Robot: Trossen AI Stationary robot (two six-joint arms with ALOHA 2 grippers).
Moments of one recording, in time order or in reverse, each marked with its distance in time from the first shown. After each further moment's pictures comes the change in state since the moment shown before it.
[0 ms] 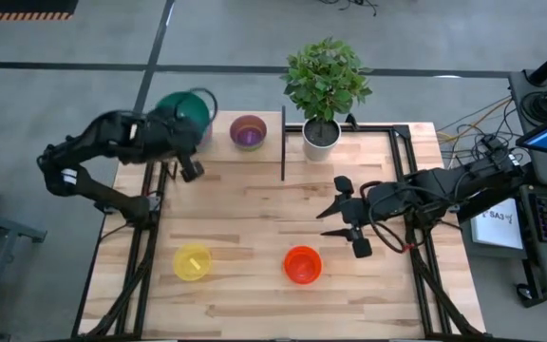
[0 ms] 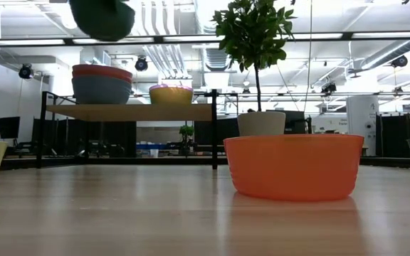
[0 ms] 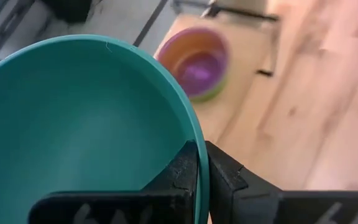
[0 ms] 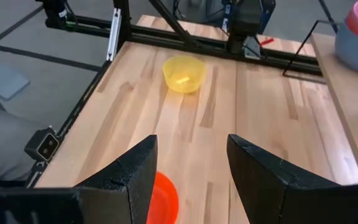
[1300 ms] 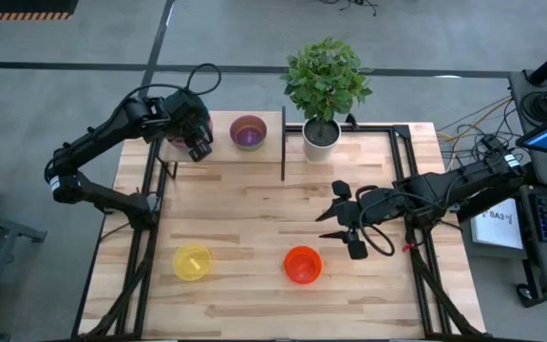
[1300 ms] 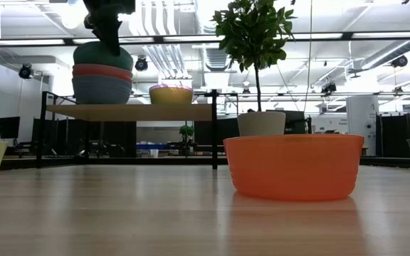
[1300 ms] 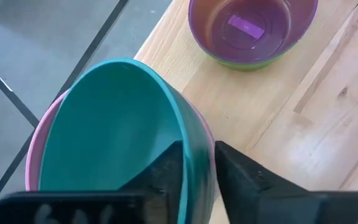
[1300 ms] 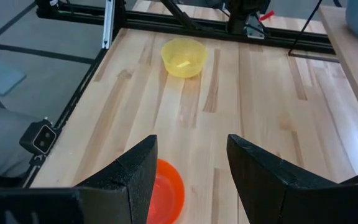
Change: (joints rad) left arm 0.426 0.014 -0.217 0.181 0.235 0.216; right arm 0.000 0.000 -0.088 0.049 0.000 0.054
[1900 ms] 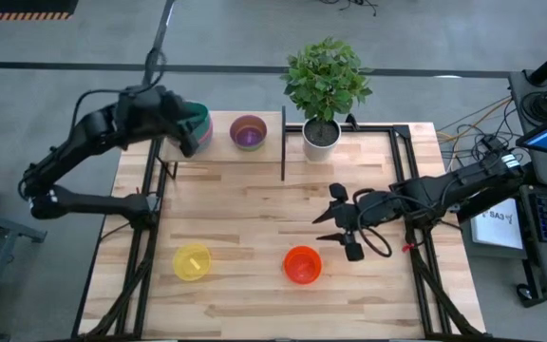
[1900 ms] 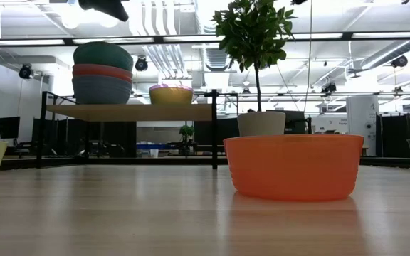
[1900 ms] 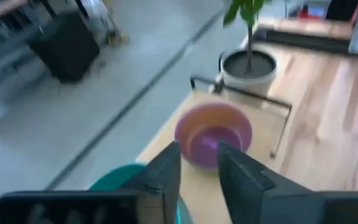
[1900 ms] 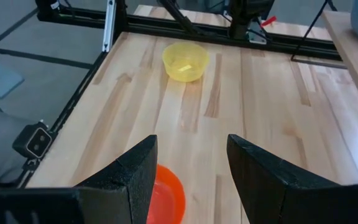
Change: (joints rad) left arm -0.002 -0.270 -0.140 0.415 0.128 0.101; right arm 0.000 -0.001 -0.079 0.113 0.000 -0.015
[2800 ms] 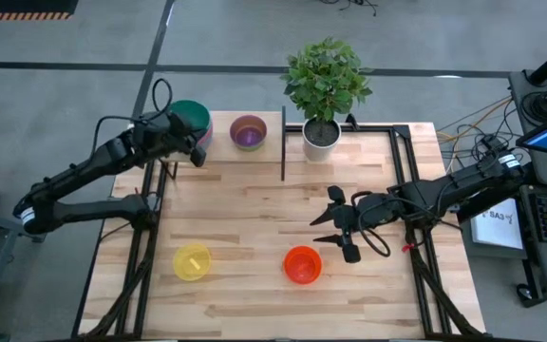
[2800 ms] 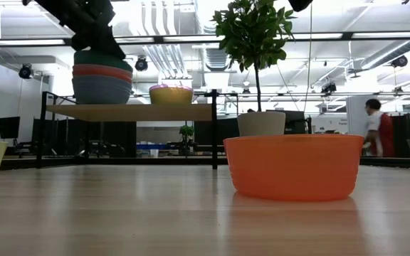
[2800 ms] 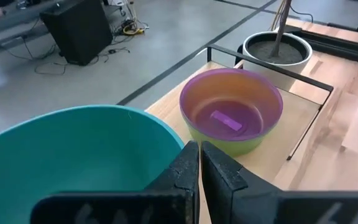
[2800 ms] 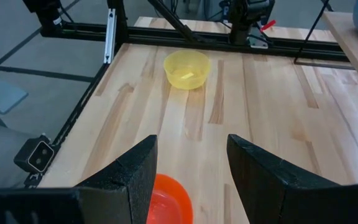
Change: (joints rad) left arm 0.068 -0.185 -0.513 0.386 0.000 -0.123; right arm 0.000 -0.004 -0.077 0.126 0.000 0.037
